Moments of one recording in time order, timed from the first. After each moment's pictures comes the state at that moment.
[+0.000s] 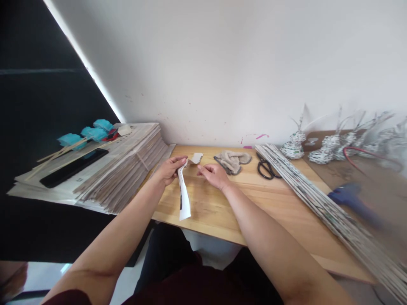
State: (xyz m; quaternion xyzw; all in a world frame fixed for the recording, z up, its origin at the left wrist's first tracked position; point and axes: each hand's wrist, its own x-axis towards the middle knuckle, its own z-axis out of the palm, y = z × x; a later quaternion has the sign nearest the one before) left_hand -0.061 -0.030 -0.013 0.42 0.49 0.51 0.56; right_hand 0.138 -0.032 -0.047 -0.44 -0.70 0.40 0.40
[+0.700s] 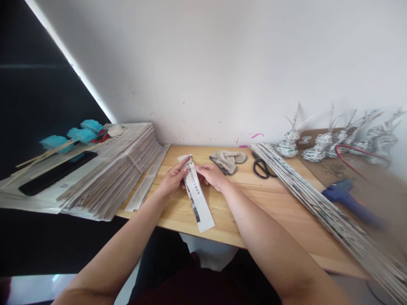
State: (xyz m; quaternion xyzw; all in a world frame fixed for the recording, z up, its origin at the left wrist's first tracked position) left_hand -0.038 -0.054 -0.040 0.54 0.43 0.47 0.55; right_hand 0.137 -0.029 -0.045 -0.38 -0.56 0.62 0.40
